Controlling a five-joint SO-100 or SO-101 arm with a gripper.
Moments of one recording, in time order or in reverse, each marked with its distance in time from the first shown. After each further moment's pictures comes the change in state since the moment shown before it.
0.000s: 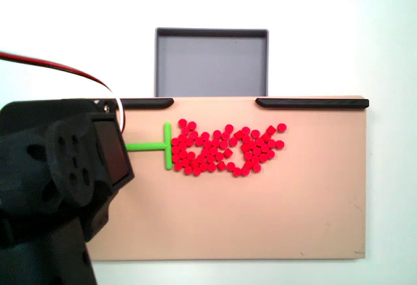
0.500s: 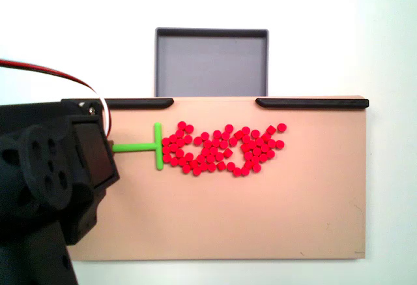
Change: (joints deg) arm -1.6 0.0 0.0 -0.4 0.7
